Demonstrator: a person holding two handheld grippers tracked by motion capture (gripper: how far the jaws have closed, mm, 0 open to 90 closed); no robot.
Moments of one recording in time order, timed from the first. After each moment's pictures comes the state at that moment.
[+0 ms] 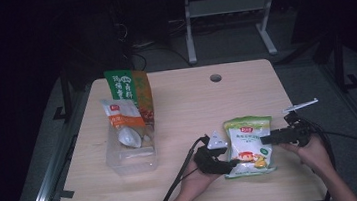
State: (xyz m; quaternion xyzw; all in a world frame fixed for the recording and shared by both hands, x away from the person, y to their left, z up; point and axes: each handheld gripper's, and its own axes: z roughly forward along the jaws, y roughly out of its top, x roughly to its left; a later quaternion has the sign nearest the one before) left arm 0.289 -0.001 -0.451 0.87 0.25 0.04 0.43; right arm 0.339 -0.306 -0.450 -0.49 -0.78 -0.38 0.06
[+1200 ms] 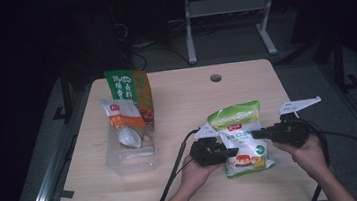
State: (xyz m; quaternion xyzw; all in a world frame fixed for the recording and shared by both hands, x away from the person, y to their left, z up) left arm 0.302 0.015 -0.431 0.81 0.28 -0.03 0.52; right arm 0.304 -0.263 -0.388 -0.35 -0.80 -0.48 -0.01
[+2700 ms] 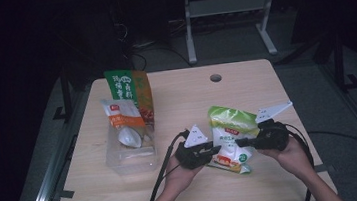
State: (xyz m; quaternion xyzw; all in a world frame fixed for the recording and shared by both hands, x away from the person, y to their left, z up) left arm 0.291 0.050 -0.420 0.84 0.24 0.09 0.48; right arm 0.309 -0.217 -0.399 -0.30 -0.85 -0.43 -0.01
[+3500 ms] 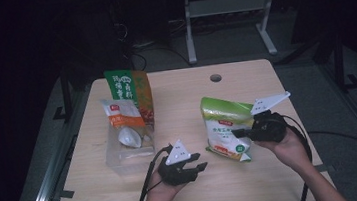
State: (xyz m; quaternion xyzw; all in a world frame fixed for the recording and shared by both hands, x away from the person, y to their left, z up) left arm 0.258 0.097 -0.429 0.85 0.24 0.09 0.46; right arm 0.314 -0.202 -0.364 -0.29 -0.86 -0.42 -0.06
